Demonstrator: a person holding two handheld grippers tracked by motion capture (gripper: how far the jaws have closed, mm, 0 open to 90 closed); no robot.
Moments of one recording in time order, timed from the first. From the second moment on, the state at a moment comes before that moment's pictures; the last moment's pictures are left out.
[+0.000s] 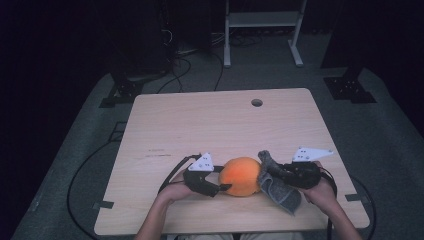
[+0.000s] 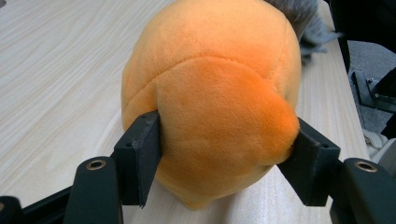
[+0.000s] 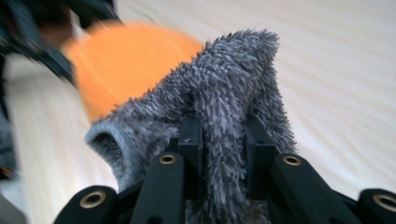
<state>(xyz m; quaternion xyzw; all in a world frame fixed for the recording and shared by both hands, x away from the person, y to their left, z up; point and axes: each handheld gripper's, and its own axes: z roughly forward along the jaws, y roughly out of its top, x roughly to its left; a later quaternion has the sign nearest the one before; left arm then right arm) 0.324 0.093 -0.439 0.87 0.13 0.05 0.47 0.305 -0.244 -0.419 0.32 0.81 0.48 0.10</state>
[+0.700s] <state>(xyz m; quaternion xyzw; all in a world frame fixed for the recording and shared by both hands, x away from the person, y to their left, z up) 0.332 0.078 -0.435 0.85 0.19 -0.01 0.50 0.296 -0.224 -0.413 0.27 0.84 0.47 0.11</state>
